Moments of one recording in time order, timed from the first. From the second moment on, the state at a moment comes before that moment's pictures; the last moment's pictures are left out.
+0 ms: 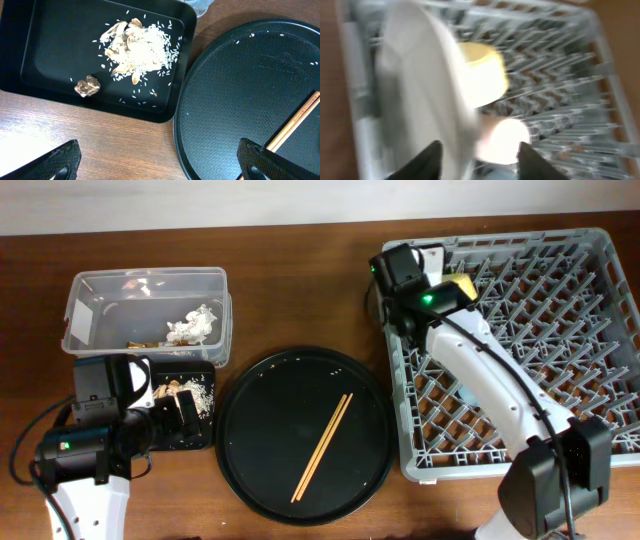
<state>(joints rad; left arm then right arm) 0.13 1.06 1.10 -1.19 0.03 -0.12 0.39 1.77 1.54 -0.89 0.66 0.29</state>
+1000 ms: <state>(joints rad) 0.13 1.06 1.10 -1.19 0.03 -0.12 0.73 1.75 1.07 -0.82 -0.20 0.60</state>
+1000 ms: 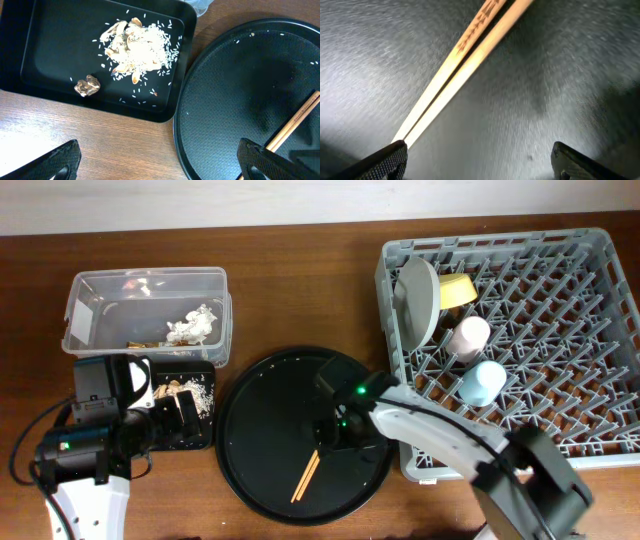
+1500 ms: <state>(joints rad) 0.13 1.06 1.10 -1.19 0.03 -0.12 0.74 1.82 1.08 -0.80 -0.13 0.76</state>
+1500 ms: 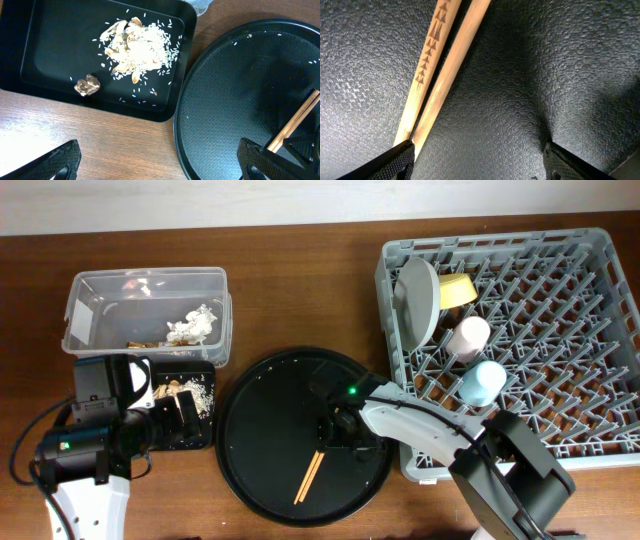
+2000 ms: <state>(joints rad) 0.13 1.06 1.10 -1.20 0.03 -0.12 0.74 1.84 1.19 -0.97 -0.04 0.81</state>
